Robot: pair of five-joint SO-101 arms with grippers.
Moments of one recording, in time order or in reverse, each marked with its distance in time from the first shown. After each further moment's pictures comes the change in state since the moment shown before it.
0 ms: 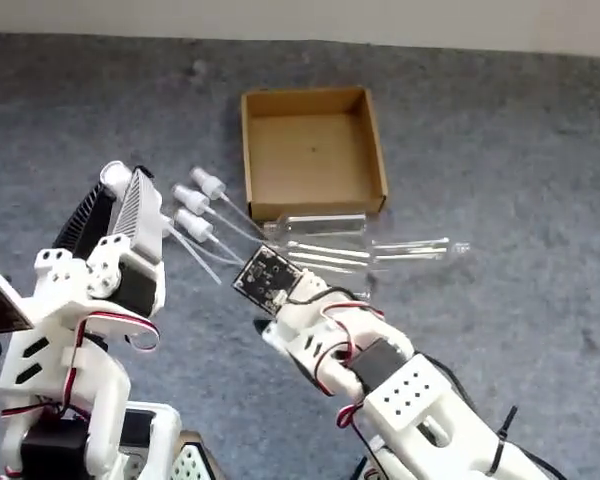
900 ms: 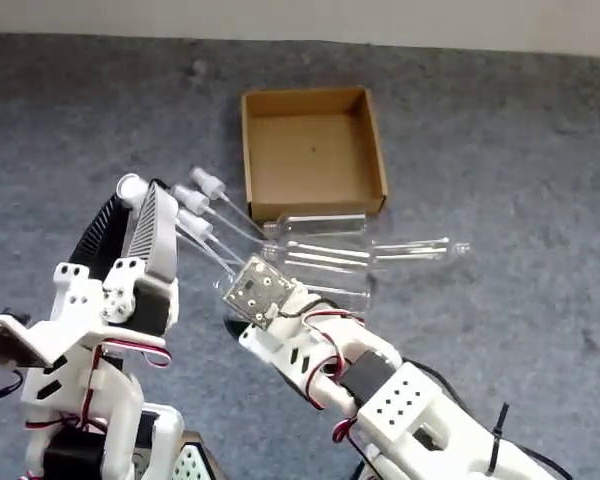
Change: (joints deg) left arm 3.6 -14.9 13.7 -7.9 0.0; right arm -5.6 -0.2 3.0 -9.8 -5.2
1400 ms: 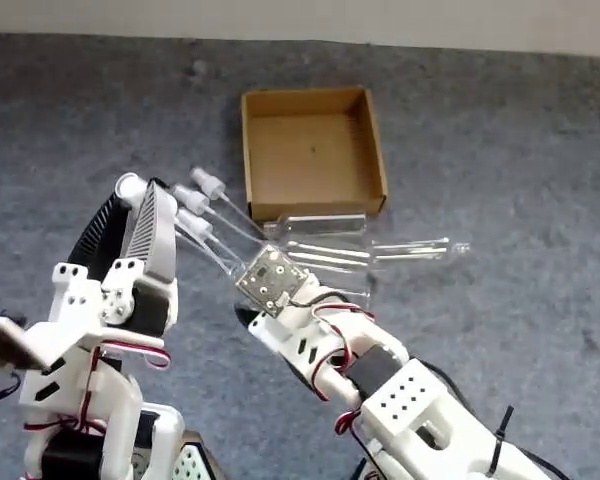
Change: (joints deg) left arm 0.2 -0.2 -0.9 -0.1 0.0; right arm 3.9 0.0 0.0 0.0 0.0
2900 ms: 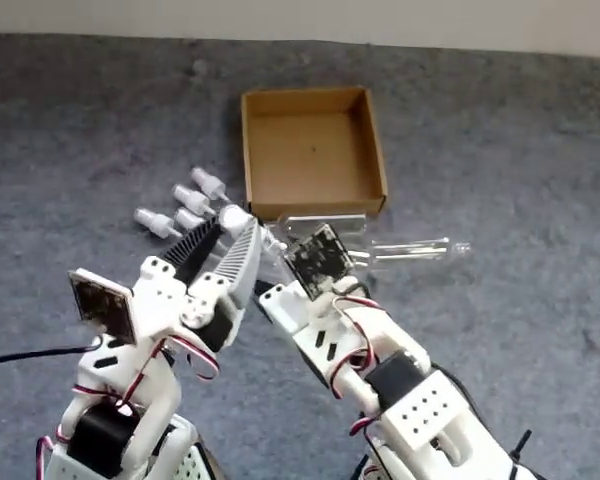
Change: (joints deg) left arm 19.5 0.8 9.7 -0.1 -8.3; right arm 4.3 -11.3 0.0 -2.5 -10.5
